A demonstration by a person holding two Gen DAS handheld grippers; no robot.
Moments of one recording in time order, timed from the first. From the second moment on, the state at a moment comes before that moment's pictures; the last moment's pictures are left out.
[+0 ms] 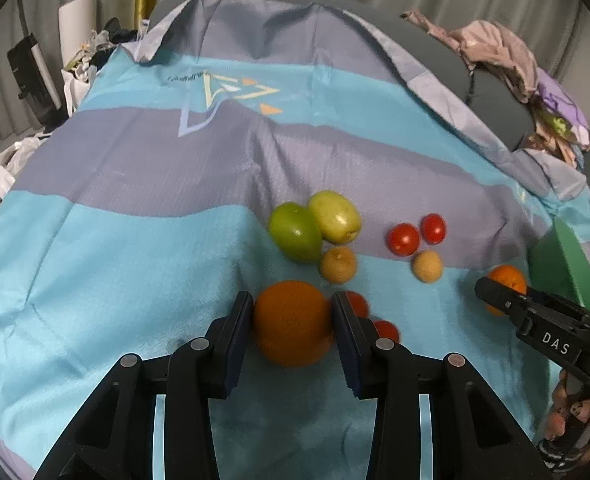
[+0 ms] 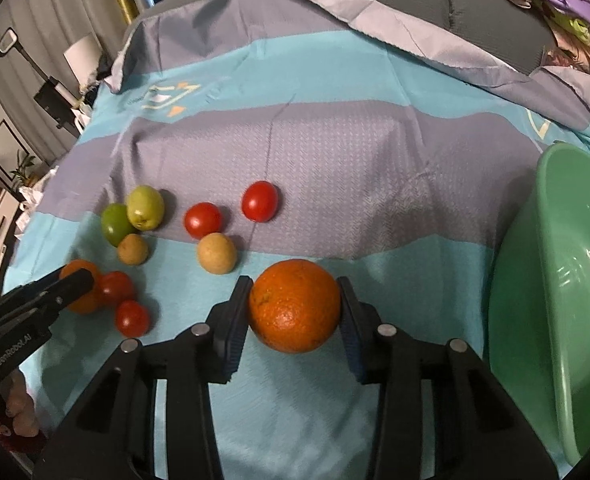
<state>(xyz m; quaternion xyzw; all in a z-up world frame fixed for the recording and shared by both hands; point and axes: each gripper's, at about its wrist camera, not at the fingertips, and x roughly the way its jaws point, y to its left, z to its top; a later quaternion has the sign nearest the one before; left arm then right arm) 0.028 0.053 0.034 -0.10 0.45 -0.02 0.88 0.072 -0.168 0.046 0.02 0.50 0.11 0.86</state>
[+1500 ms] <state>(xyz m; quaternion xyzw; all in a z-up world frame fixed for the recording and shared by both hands) 0.017 -0.069 0.106 -0.09 0.38 -0.11 0.91 0.013 -0.259 0.133 0.15 0.40 0.14 0.89</state>
